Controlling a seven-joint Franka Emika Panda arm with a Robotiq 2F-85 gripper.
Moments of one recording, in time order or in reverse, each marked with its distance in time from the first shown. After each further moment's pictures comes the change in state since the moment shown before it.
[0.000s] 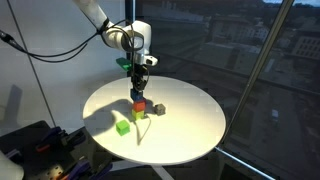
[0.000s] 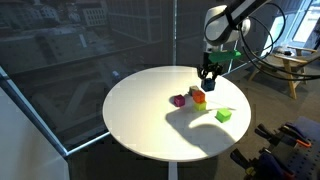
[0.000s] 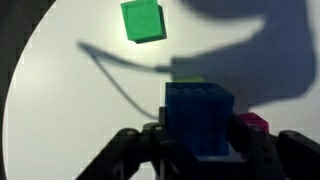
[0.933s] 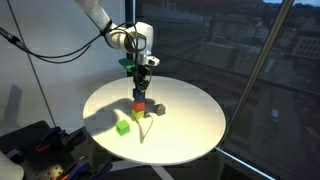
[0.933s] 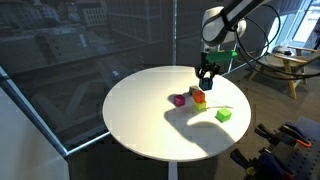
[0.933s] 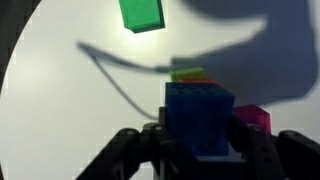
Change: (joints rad) arm 0.000 0.048 -0.003 0.057 0.000 -0.003 0.000
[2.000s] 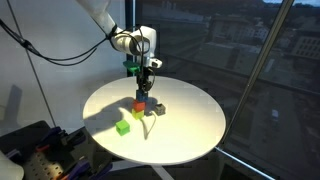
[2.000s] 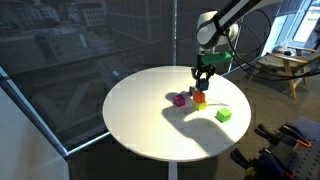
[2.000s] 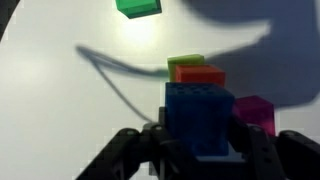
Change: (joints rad) arm 0.004 0.089 -0.004 0.100 0.000 -0.015 0.000
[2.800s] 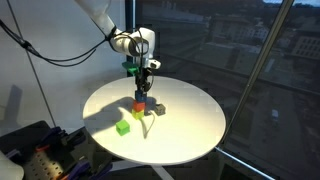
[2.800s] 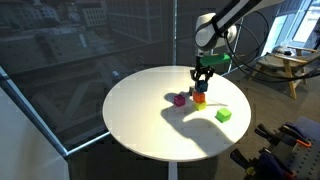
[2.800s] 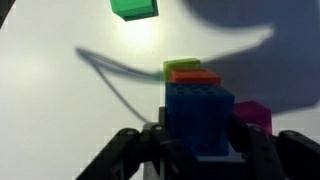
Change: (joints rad) arm 0.014 0.014 0.000 0.004 0.000 0.000 0.000
